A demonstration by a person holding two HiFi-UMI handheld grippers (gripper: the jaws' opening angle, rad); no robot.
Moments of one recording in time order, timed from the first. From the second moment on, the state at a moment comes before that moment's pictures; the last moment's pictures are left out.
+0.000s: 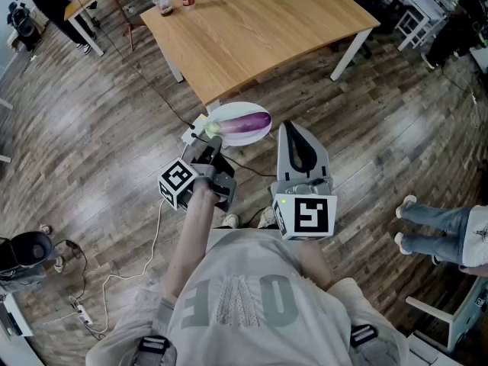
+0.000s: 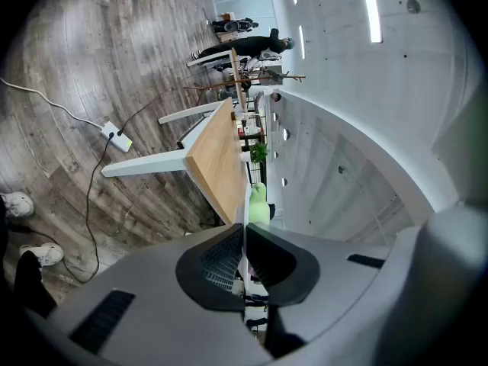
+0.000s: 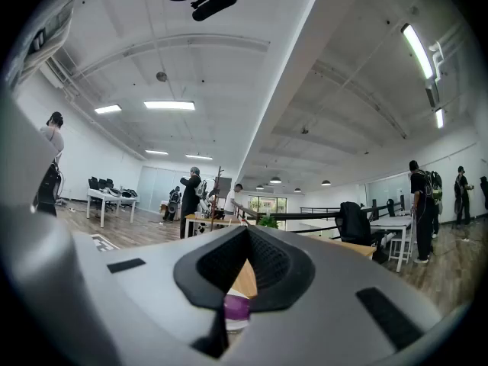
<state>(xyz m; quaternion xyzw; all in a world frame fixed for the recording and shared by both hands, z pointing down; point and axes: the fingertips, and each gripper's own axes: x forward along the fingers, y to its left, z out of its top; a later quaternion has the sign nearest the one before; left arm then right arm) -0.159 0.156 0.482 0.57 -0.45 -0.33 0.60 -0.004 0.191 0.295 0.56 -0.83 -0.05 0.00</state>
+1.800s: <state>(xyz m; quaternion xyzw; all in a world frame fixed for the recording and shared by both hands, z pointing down) -0.070 -0.068 0.459 0.59 -0.45 -0.36 0.56 0.079 -0.013 0.313 0.57 -0.82 -0.02 -0.01</state>
